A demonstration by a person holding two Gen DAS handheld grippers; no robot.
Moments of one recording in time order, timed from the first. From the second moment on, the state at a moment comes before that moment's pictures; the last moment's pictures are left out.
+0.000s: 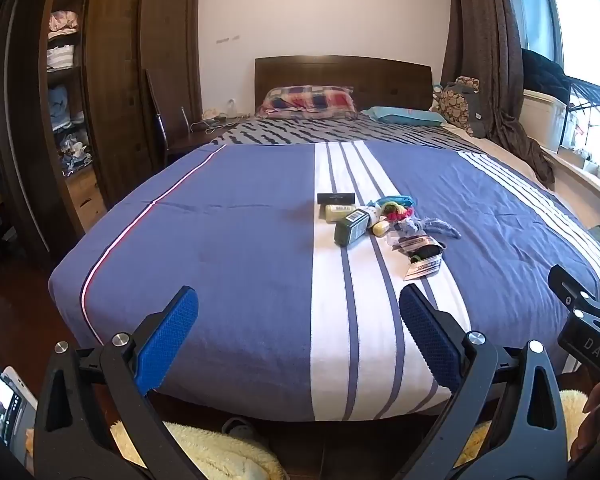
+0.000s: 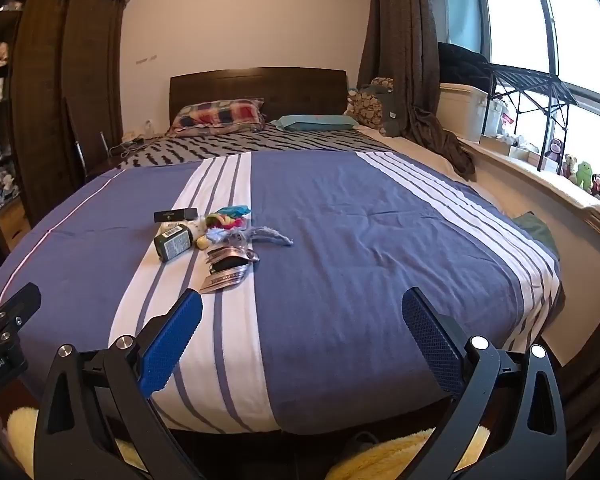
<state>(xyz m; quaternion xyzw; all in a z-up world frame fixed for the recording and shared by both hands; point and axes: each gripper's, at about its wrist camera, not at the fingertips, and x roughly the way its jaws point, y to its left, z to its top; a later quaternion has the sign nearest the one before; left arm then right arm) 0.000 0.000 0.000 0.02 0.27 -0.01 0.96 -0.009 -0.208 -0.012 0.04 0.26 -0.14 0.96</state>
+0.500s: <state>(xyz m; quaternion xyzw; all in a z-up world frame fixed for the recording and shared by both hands) 0.000 0.000 0.000 0.02 0.27 -0.01 0.96 -0.011 -0.207 -0.013 0.04 0.25 -0.14 0.96</state>
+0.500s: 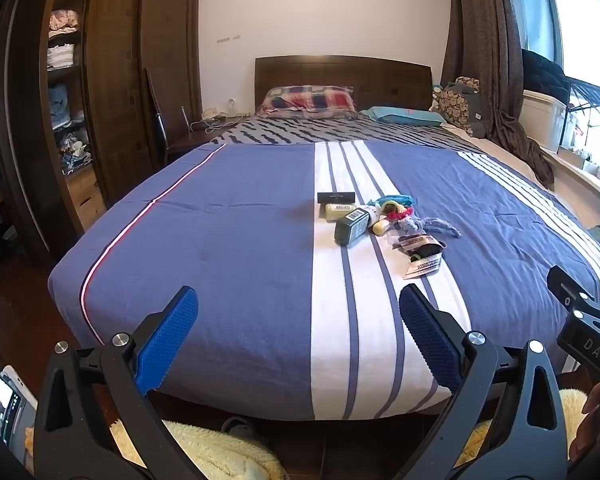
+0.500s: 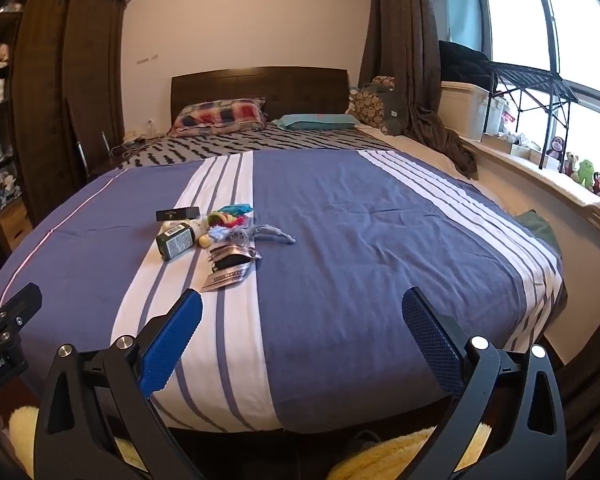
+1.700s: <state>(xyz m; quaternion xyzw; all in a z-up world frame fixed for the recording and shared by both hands) 0.001 0.002 0.001 0.02 0.27 -0.01 0.96 -0.004 -0.203 -0.016 0.04 0.26 -0.13 0.96</state>
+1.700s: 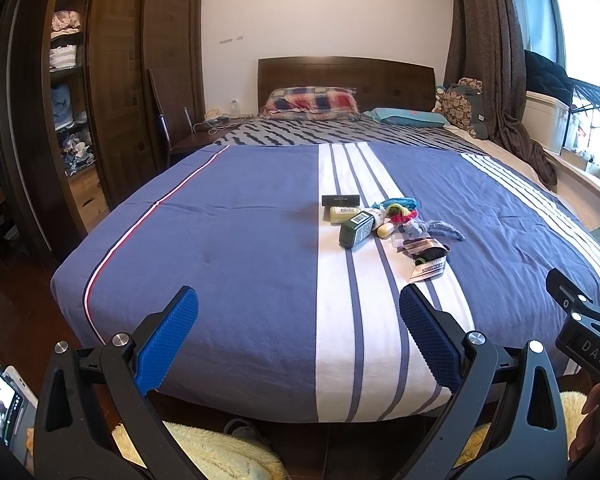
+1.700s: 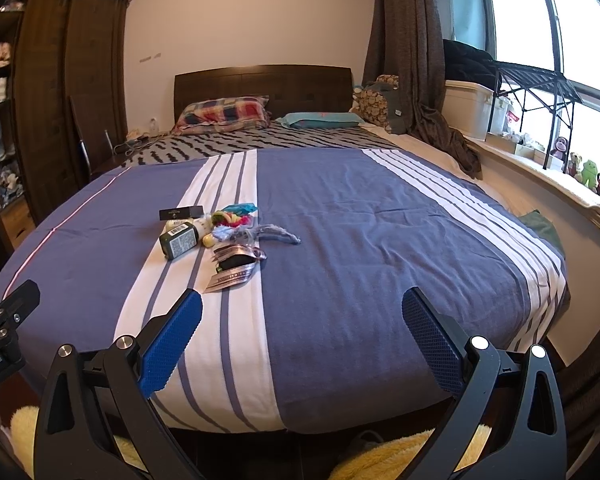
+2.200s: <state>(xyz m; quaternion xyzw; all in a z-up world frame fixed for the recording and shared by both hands) 0.003 0.005 0.006 0.02 0.27 0.00 0.96 -0.003 -0.203 -0.017 0.04 0.26 -0.13 0.96</state>
